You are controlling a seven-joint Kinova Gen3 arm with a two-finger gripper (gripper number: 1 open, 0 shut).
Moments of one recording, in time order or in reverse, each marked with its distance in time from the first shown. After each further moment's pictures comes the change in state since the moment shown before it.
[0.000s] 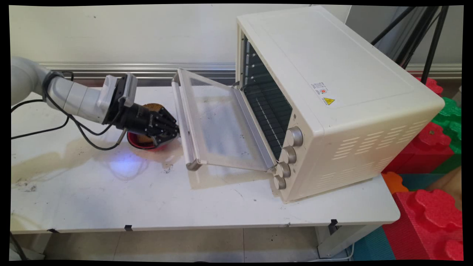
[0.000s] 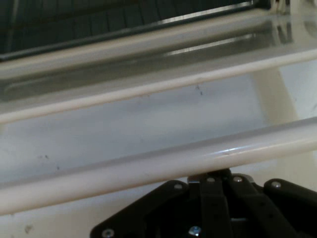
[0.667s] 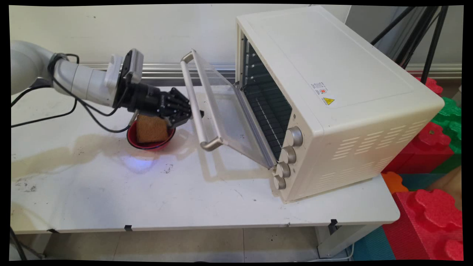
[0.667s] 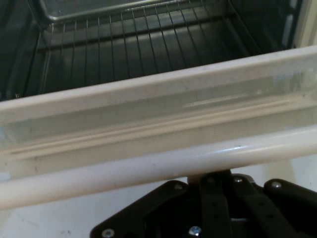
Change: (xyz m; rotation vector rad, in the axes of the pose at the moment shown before) arm 0.048 -0.011 0.004 0.029 0.113 -0.017
